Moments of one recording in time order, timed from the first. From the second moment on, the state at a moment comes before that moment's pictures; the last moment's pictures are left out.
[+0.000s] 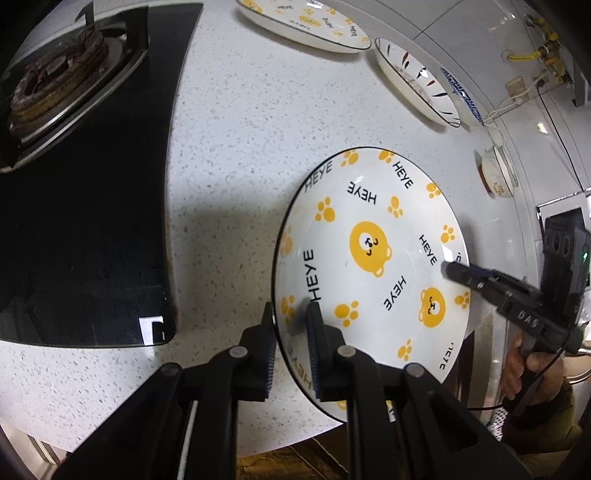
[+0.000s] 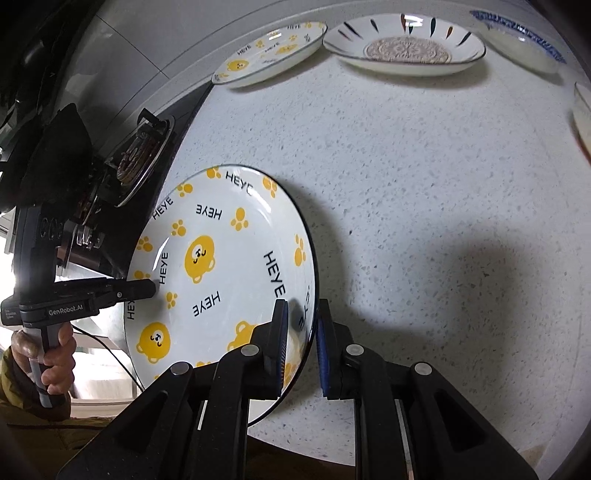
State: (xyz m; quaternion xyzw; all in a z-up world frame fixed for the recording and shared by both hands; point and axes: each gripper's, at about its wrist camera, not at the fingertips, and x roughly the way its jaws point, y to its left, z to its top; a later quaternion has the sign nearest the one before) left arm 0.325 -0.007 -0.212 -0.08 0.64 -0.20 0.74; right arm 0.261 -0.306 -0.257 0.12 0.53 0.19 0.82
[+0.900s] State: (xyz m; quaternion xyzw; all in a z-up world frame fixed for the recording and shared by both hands) left arm 0.360 0.030 -0.124 -0.12 0.56 -0.15 0.81; right arm 0.291 -0.399 -0.169 0.17 0.42 0.14 0.88
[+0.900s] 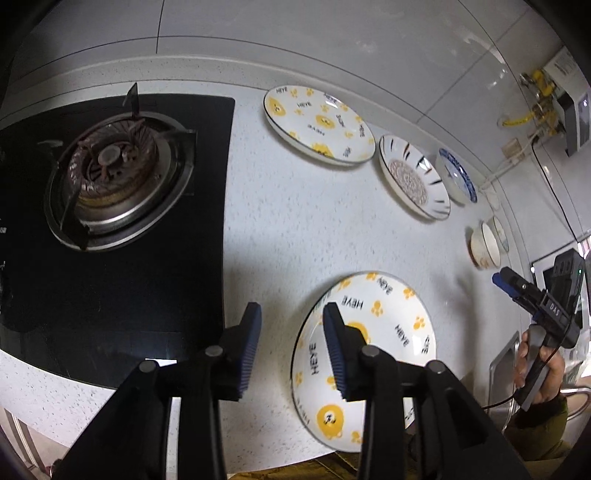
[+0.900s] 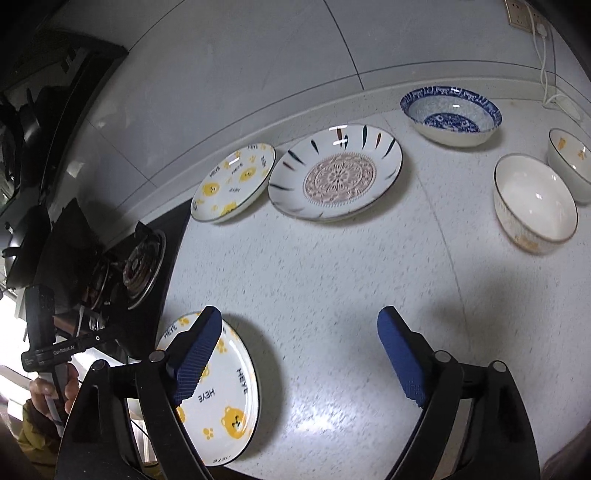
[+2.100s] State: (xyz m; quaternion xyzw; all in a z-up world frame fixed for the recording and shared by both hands) left arm 0.515 -0.139 -0.156 -0.15 0.60 -0.19 0.76; right arm 0.439 -0.450 -0.177 0.16 0.45 0.16 0.87
